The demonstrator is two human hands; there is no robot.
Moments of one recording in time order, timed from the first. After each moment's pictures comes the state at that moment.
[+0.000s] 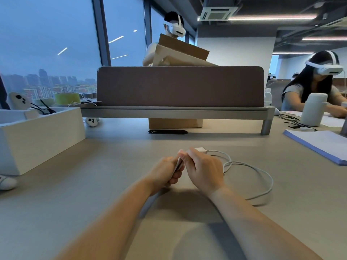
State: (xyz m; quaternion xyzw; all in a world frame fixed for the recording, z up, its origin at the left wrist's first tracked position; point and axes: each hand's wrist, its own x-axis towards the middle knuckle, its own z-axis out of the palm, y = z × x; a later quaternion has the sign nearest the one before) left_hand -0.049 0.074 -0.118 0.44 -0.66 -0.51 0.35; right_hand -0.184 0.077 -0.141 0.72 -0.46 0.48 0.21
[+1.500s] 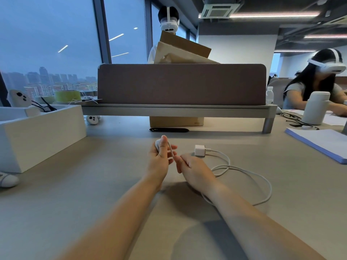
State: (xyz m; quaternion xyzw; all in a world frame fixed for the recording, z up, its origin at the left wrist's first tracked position) left_hand -0.053 0.059 -0.128 0.38 -0.52 -0.43 0.64; right_hand -0.170 0.077 -0.139 0.75 -0.53 0.37 -0.17
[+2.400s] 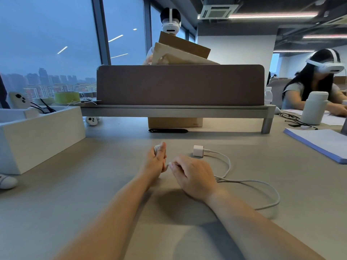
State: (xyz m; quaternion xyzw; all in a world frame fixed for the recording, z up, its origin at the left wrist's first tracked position) left_hand -0.032 0.037 -0.138 0.45 -0.62 -0.37 0.53; right_hand -0.169 0.087 -0.145 0.80 -0.43 0.40 0.11
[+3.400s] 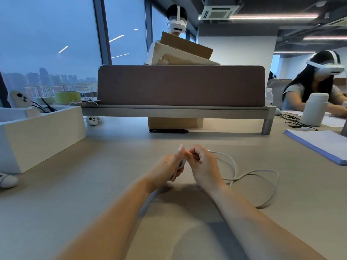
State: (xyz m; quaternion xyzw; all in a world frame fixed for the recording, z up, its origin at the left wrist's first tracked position) left_hand -0.046 0.070 -0.122 0.39 -0.73 -0.44 0.35; right_hand -0.181 0.074 -0.140 0.68 -0.46 0.56 -0.12
